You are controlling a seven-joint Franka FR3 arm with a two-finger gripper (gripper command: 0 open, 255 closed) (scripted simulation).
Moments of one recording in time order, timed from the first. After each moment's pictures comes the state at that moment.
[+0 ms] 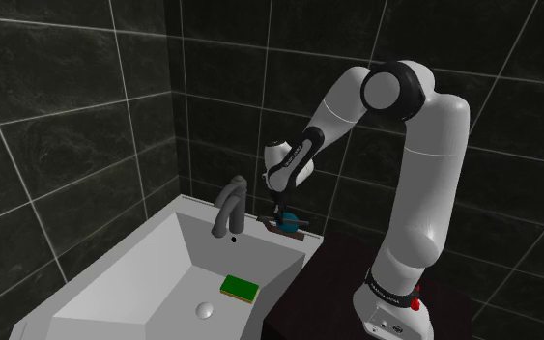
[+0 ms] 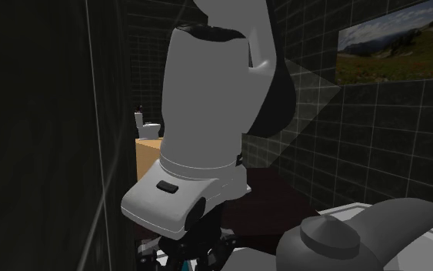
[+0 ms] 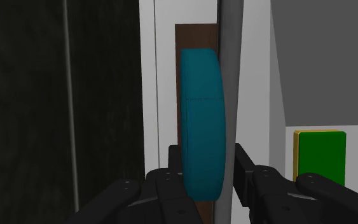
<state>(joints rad) -0.01 0.20 -0.17 -2.48 -0.18 2.54 -0.32</state>
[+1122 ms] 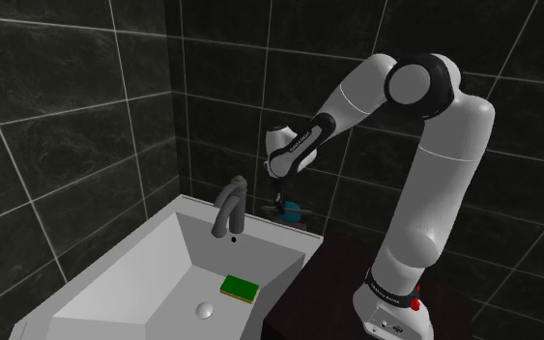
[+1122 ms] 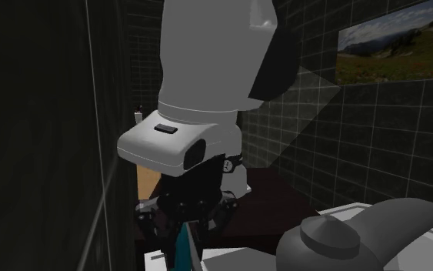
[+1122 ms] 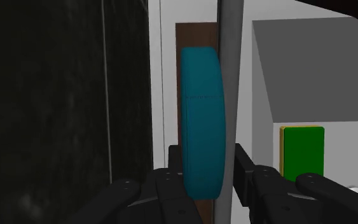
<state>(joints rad) -0.01 0.06 -0.17 -2.48 -0.19 2.39 -0.33</state>
